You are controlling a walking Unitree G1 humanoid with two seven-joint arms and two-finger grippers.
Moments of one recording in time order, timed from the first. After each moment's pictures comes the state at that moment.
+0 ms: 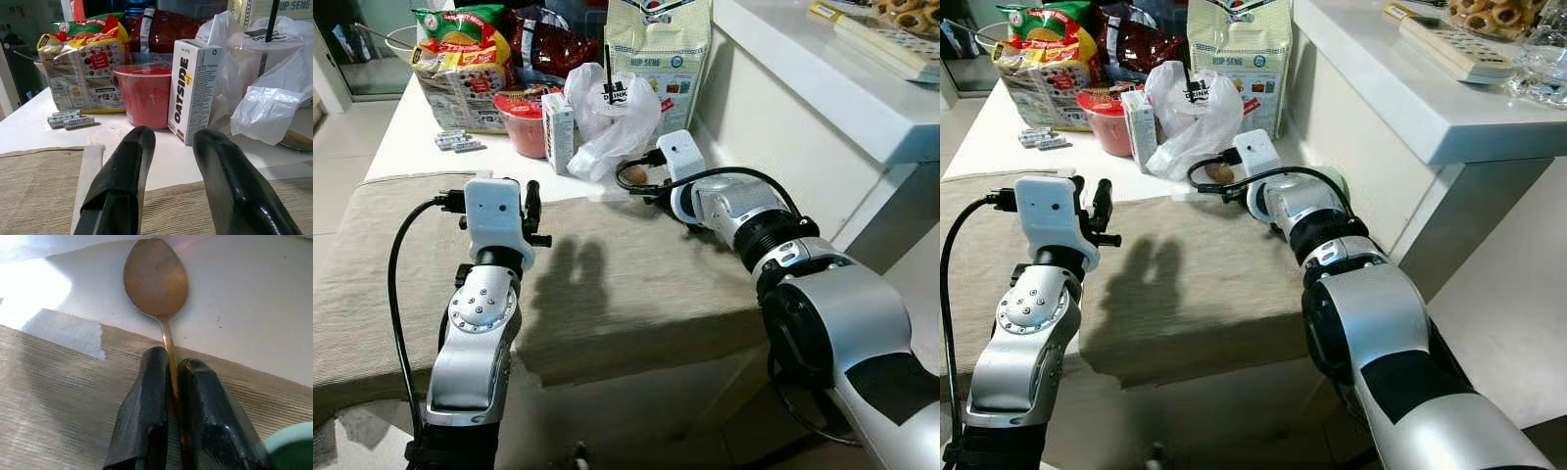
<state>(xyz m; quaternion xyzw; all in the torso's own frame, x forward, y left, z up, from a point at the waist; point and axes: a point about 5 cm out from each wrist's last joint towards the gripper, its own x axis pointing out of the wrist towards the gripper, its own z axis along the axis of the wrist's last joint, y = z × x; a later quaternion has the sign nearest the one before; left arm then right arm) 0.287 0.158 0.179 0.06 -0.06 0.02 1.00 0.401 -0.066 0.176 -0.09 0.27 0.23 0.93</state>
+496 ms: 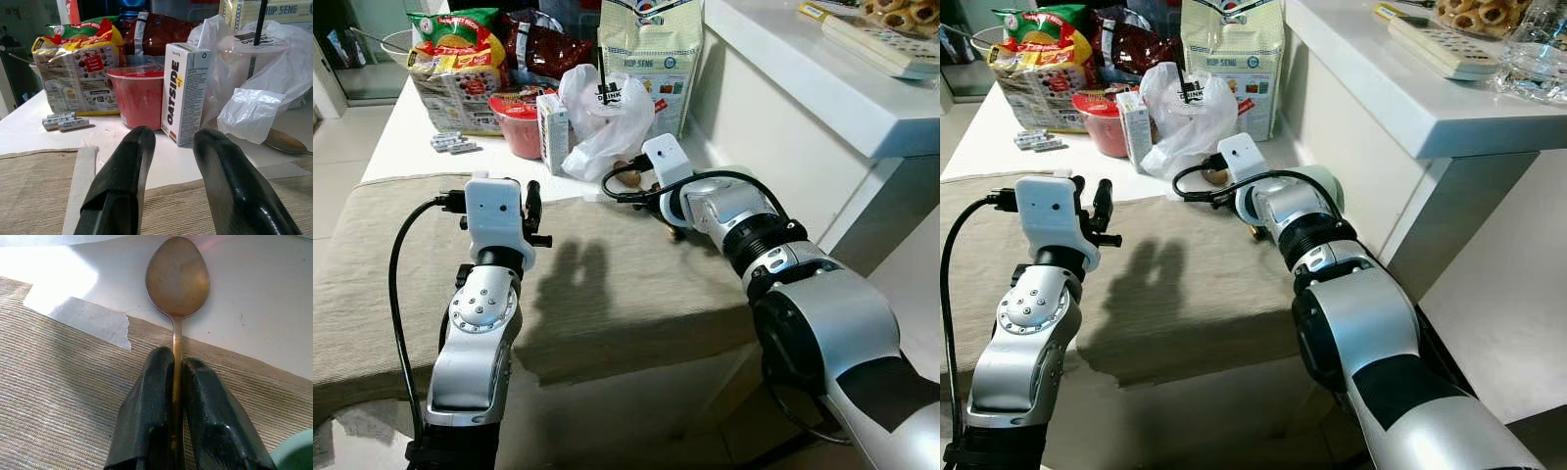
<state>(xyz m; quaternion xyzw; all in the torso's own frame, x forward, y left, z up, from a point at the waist) 0.286 0.158 0.179 0.06 -0.06 0.02 1.00 0.397 -0.052 0.175 -0.11 0.26 0.25 0.92</state>
